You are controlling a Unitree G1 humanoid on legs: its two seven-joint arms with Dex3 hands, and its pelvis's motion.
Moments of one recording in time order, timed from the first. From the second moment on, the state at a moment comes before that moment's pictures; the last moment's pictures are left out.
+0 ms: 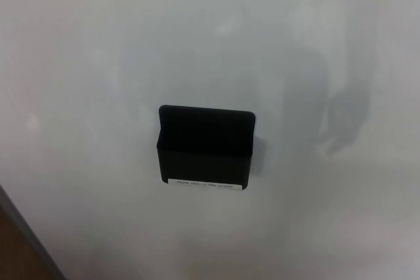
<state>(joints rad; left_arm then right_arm) 0.23 0.24 0.37 0.98 -0.18 -0.05 -0.42 0.23 -0.05 -0.29 0.92 0.09 -0.14 0.26</state>
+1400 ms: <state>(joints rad) 0.00 0.66 0.24 -0.51 -0.24 -0.05 -0.61 0.09 0.02 -0.46 0.98 0.30 -0.30 0.50</state>
